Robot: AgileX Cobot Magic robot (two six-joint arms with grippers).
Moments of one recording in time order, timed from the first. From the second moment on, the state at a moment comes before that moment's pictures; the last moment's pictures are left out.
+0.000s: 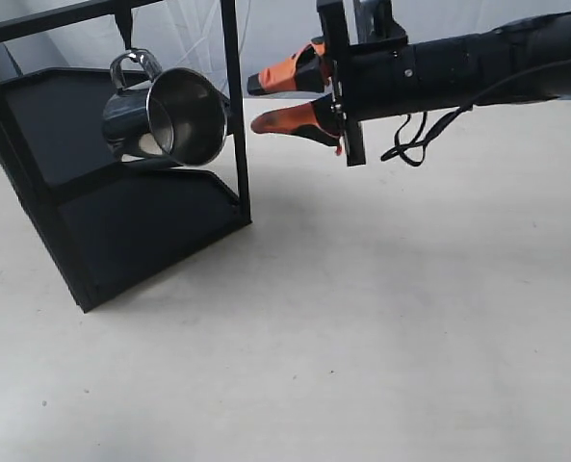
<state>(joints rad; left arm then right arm) 0.02 0.01 0.00 0.00 0.23 -0.02 0.25 1.95 -1.29 1.56 1.21 -0.61</state>
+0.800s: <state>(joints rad) 0.02 0.01 0.00 0.00 0.23 -0.02 0.12 0.92 -1.24 0.69 1.01 -0.49</state>
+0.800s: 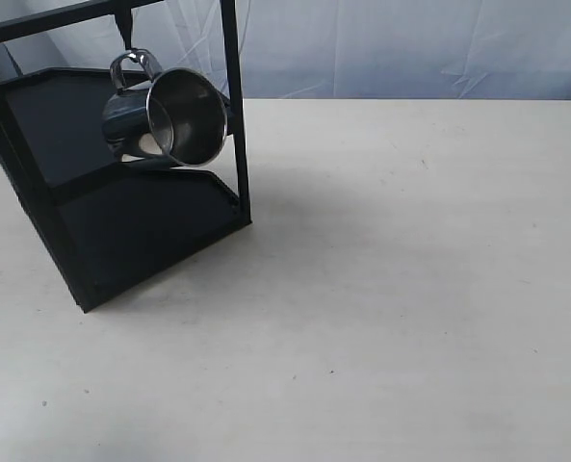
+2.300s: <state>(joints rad) 0.02 0.01 0.00 0.00 0.23 -0.02 -0.02 0.17 0.00 0.10 0.17 0.01</state>
